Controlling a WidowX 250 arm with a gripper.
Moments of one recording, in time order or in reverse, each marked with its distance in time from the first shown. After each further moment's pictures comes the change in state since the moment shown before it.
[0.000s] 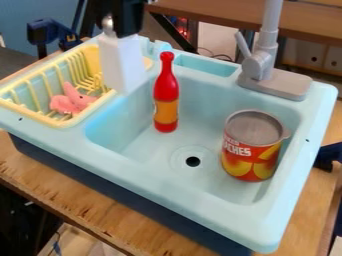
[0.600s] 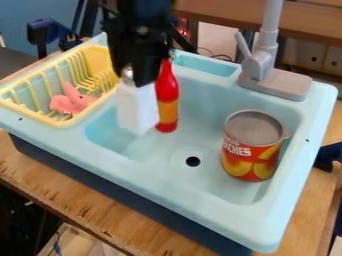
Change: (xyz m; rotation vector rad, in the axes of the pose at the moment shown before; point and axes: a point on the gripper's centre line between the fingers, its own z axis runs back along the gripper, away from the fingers) arm 0.005 -0.016 -0.050 -0.019 0.076 0.005
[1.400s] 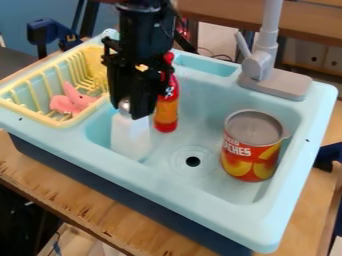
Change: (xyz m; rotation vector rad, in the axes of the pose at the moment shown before) arm -0.007 0.003 -0.035 0.006 0.111 0.015
